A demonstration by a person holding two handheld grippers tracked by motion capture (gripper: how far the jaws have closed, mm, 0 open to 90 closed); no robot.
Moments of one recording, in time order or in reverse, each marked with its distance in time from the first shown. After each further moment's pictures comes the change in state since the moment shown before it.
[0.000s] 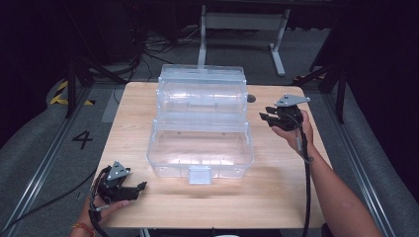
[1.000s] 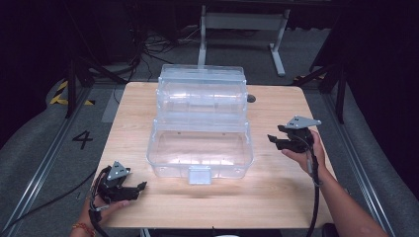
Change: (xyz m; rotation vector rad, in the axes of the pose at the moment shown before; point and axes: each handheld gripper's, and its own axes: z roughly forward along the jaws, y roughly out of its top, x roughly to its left) left arm 0.000 0.000 0.000 -0.004 0.002 -0.002; right arm 0.015 -0.058 -0.029 0.054 0.000 0.030
